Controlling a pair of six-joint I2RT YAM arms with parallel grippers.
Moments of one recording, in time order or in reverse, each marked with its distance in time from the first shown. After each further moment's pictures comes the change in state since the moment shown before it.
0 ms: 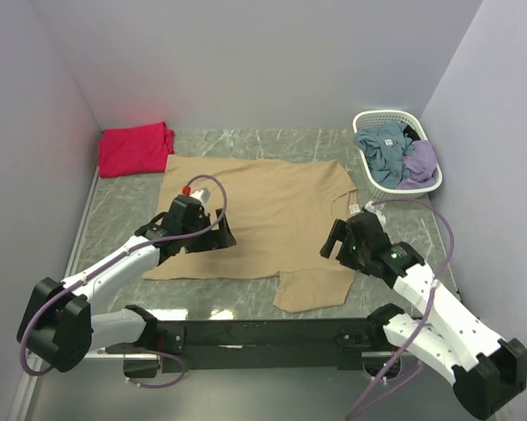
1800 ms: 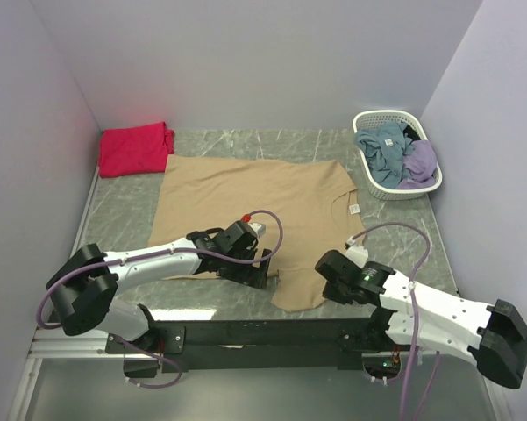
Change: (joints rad) left arm -0.464 0.235 0.132 -0.105 -0.014 -0.001; right arm 0.449 0.032 -0.238 -0.053 0.148 0.455
